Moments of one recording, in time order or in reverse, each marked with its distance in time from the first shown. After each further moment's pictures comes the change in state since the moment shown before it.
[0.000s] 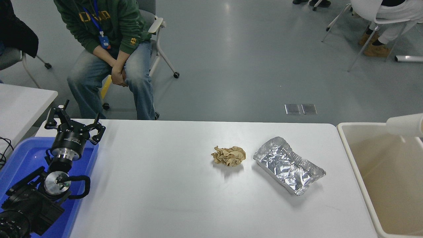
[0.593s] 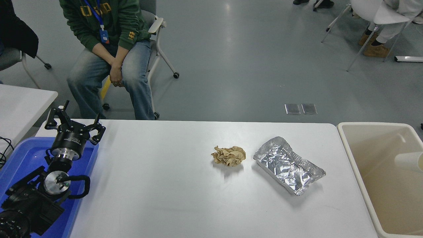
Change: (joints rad) left arm 0.000 0.000 0.000 0.000 0.000 0.000 0.000; right arm -0.131 0.292 -0.051 -0.344 0.002 -0.232 -0.002
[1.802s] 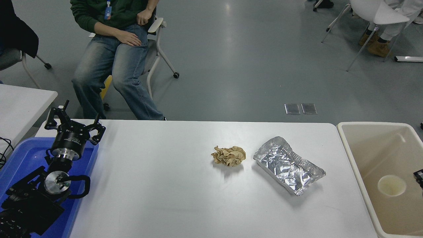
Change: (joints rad) left arm 0.000 0.000 0.000 0.000 0.000 0.000 0.000; right arm -0.051 0.202 -0.033 -0.056 0.135 -0.378 -0.181
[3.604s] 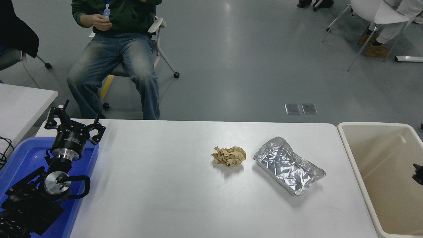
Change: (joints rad) left arm 0.000 0.000 0.000 0.000 0.000 0.000 0.000; right arm 0.012 -0.154 0.539 0.348 0.565 0.053 -0.024
